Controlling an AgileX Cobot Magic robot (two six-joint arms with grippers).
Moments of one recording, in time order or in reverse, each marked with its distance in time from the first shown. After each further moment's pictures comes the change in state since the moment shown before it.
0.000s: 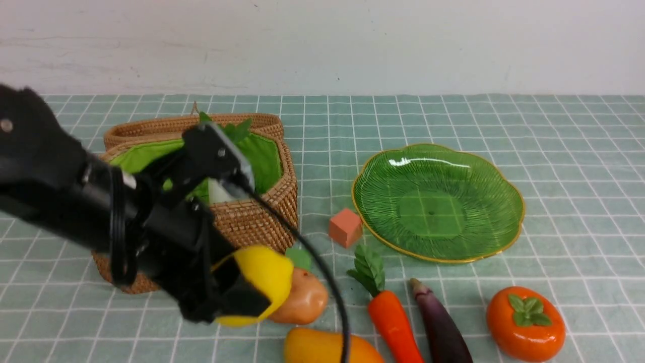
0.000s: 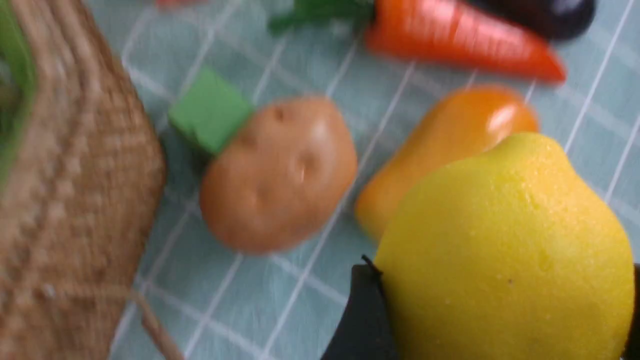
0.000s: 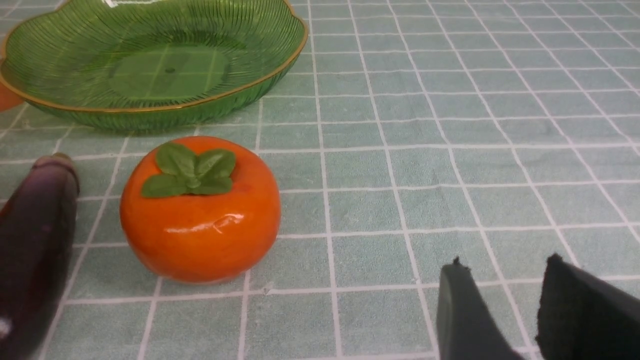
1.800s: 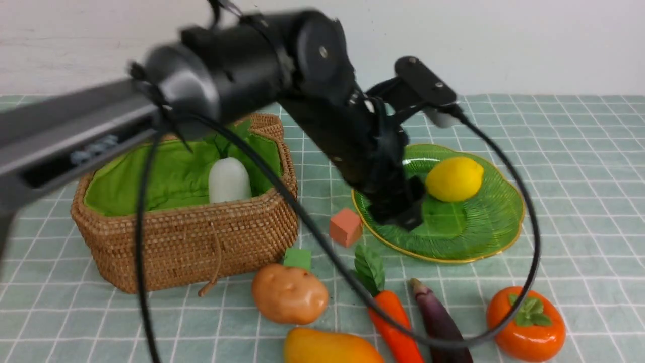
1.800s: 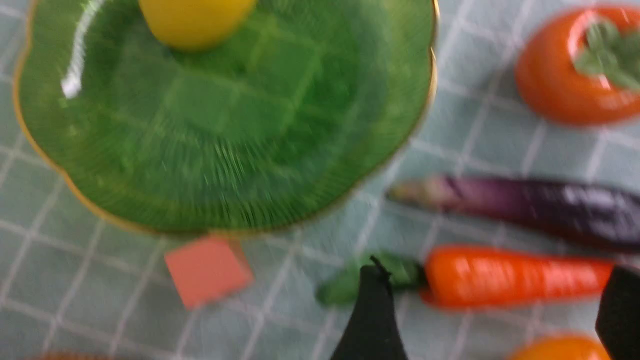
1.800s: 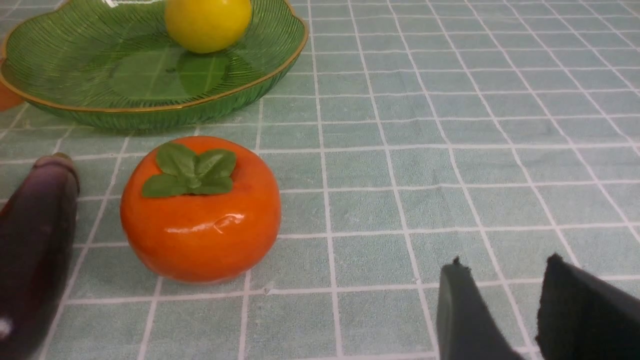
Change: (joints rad) right arm 0.000 0.000 0.000 0.000 0.000 0.000; left arm -0.303 0.519 -0.708 0.318 0.183 -0.249
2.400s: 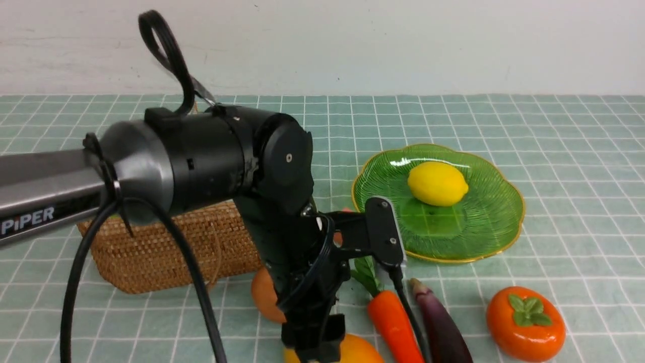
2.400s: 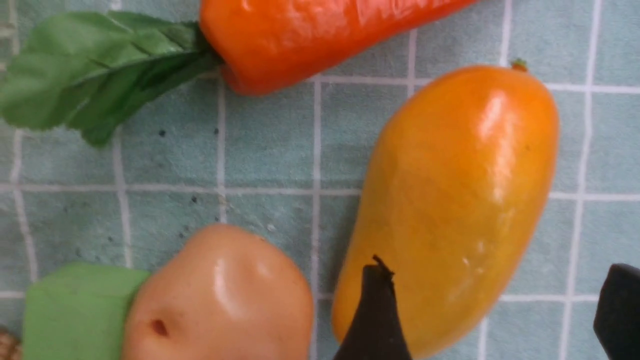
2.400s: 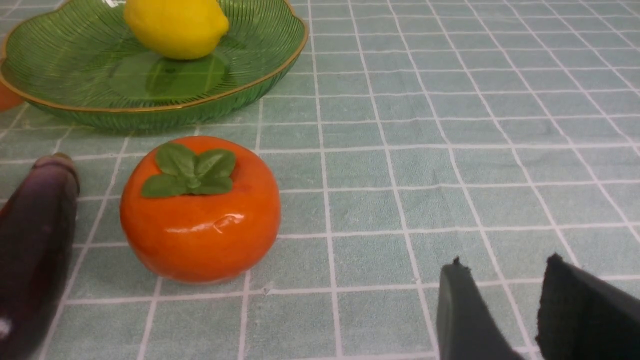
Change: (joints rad) right arm 0.000 0.000 0.000 0.000 0.000 0.000; left arm -0.026 -0.093 0.424 0.014 -0.094 0.286
